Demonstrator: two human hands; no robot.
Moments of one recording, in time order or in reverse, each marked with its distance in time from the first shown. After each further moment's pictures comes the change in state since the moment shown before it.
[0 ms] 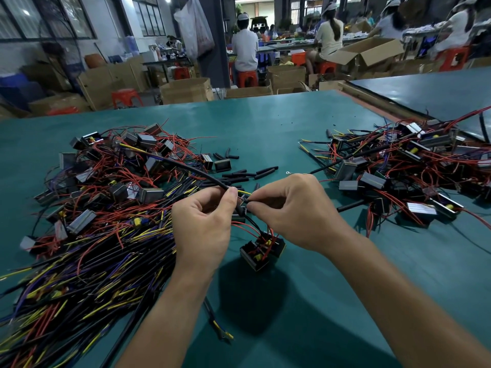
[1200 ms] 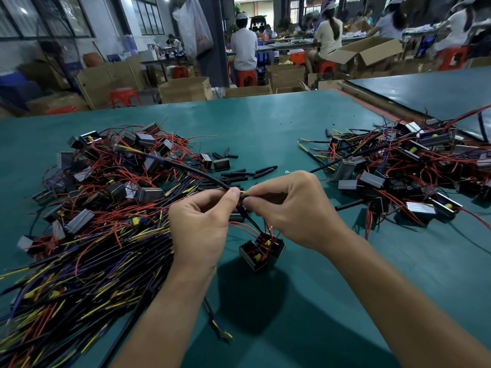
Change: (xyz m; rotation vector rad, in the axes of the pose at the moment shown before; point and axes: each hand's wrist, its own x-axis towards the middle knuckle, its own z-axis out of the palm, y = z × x) left_hand -0.003 0.010 0.006 -0.202 0.053 -0.116; right_hand 0.002 0.002 0.006 0.147 0.033 -0.003
